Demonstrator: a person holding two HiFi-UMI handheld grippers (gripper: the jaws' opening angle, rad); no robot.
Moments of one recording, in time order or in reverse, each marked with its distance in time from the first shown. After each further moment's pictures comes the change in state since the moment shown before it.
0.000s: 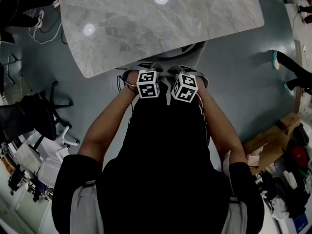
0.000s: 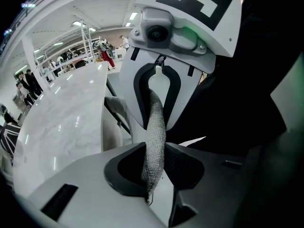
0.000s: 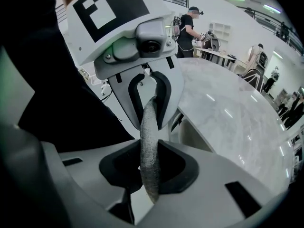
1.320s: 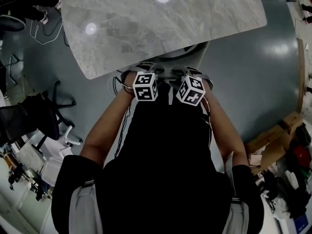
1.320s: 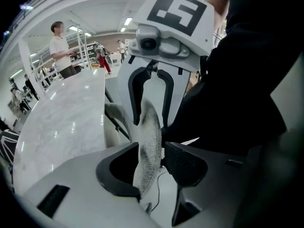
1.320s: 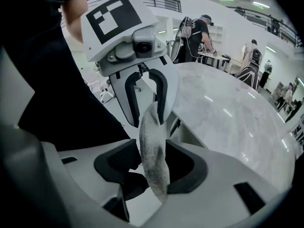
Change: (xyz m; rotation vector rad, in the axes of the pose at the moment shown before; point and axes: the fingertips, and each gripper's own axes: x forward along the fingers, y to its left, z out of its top) left arm -0.028 -0.002 0.006 0.050 -0.045 -0.036; right arm -0.022 -0.004 0.010 0.061 -0.071 -0.003
